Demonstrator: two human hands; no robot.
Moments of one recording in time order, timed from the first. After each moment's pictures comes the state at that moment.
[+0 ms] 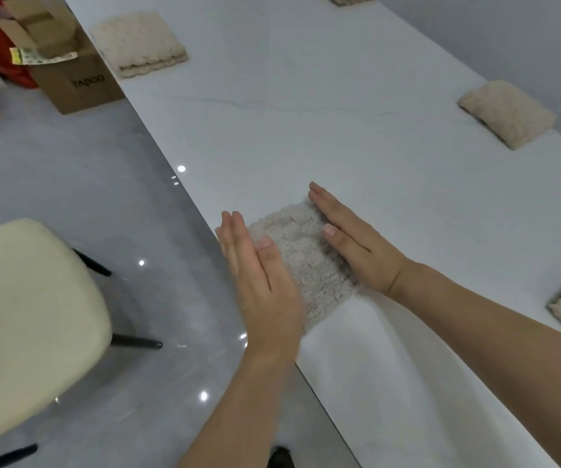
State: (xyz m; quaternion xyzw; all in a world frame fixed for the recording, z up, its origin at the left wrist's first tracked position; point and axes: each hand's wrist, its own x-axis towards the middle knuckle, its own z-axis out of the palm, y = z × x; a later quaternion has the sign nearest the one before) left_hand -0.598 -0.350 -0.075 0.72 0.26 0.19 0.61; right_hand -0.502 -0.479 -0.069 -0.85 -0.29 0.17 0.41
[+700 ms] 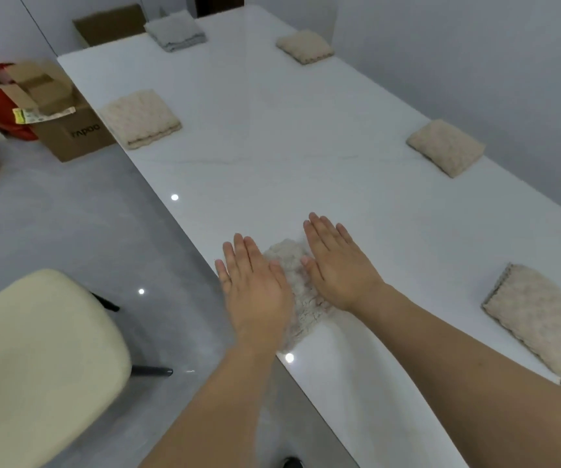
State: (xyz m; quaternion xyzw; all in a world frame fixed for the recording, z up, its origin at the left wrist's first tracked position) left_hand -0.570 -0.327 -0.053 0.96 0.17 0.04 0.22; right_hand -0.515 -0.468 -0.021 -0.96 -0.25 0.09 0.05
